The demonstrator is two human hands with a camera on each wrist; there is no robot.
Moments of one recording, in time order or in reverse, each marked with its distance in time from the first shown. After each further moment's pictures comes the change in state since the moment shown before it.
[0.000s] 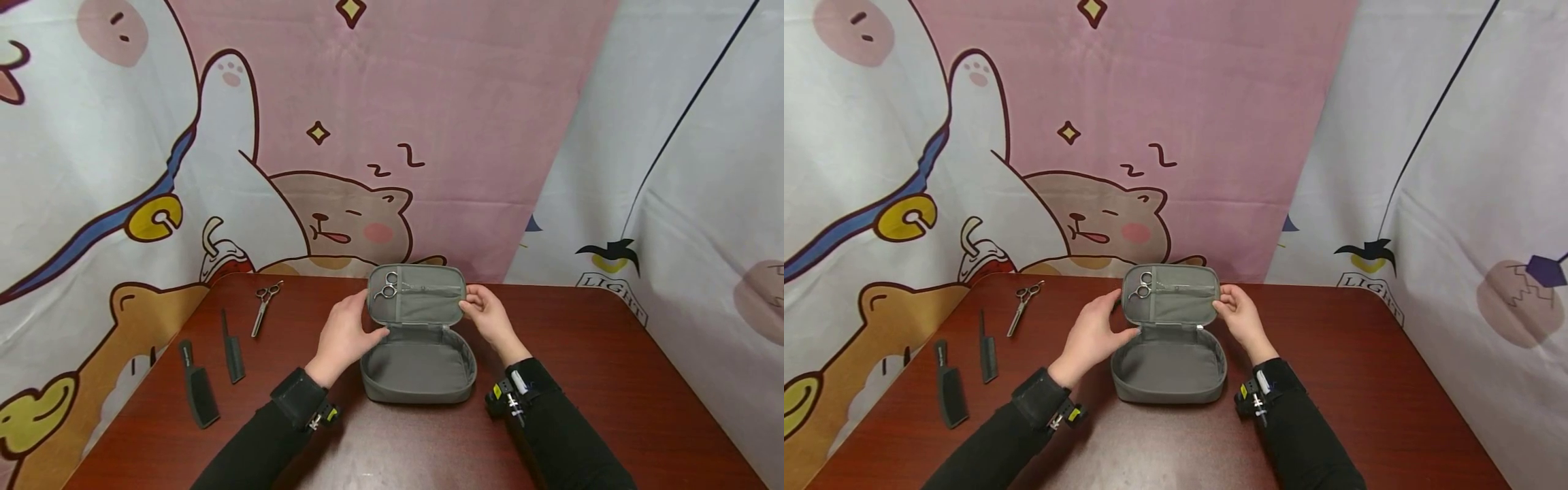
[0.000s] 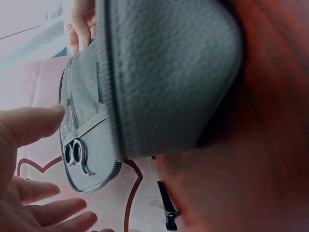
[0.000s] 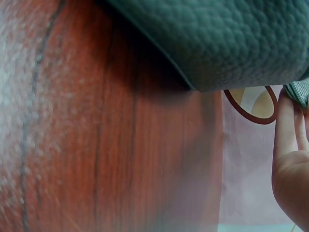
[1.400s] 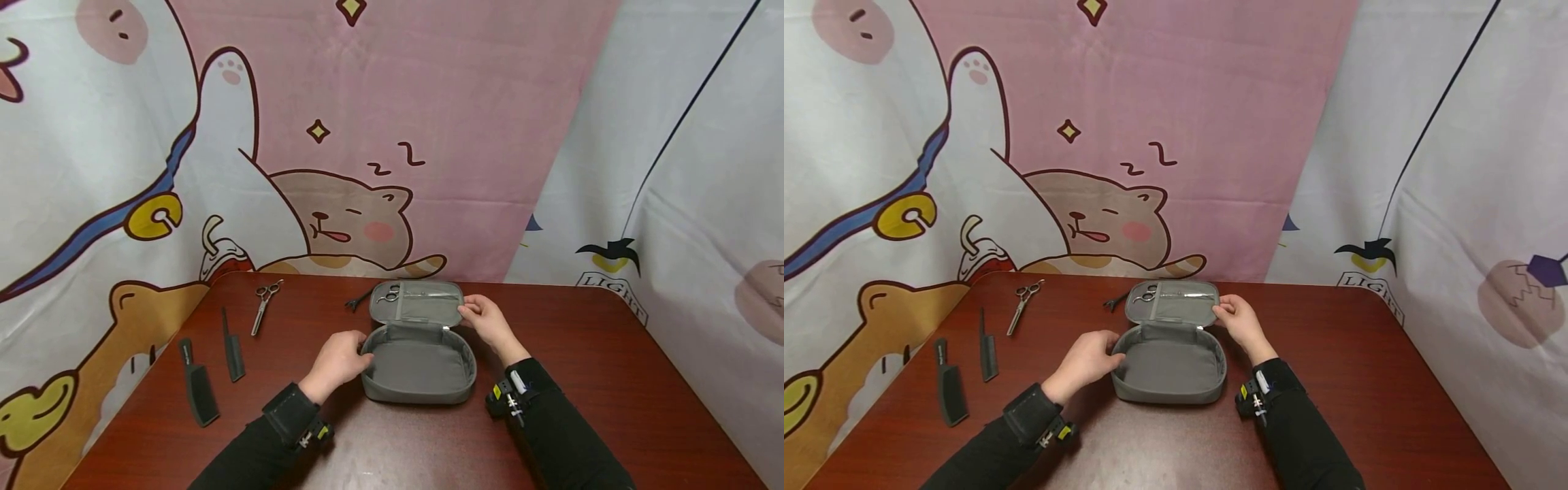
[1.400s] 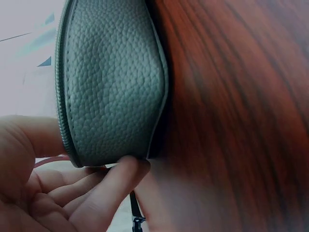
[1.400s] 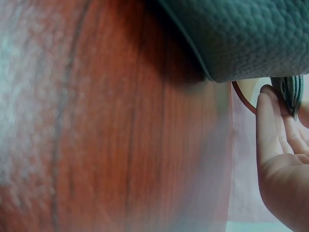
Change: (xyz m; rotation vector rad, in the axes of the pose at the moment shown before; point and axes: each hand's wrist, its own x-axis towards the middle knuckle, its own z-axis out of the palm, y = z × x) left_hand -0.029 -0.012 0.006 -0.006 -0.270 -0.124; right_hand -0.001 0.011 0.001 -0.046 -0.051 0.103
